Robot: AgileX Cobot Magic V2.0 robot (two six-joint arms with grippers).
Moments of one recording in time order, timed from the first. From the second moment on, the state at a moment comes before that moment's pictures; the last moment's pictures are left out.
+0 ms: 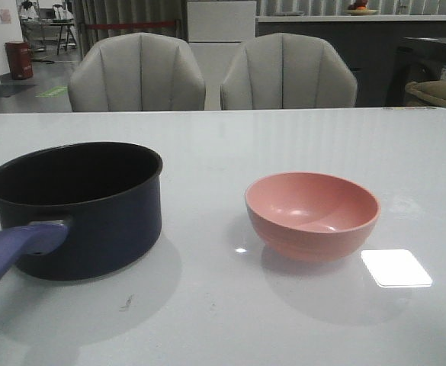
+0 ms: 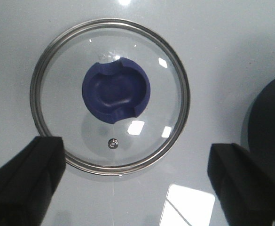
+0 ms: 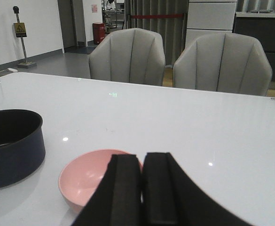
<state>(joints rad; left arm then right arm) 0.28 1.41 -1.01 -0.22 0.84 0.12 0.33 0.15 -0.11 0.43 0.03 -0.37</state>
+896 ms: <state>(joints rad) 0.27 1.79 -1.25 -0.16 0.87 0.12 0.33 0.15 -0.11 0.43 0.03 -0.37</state>
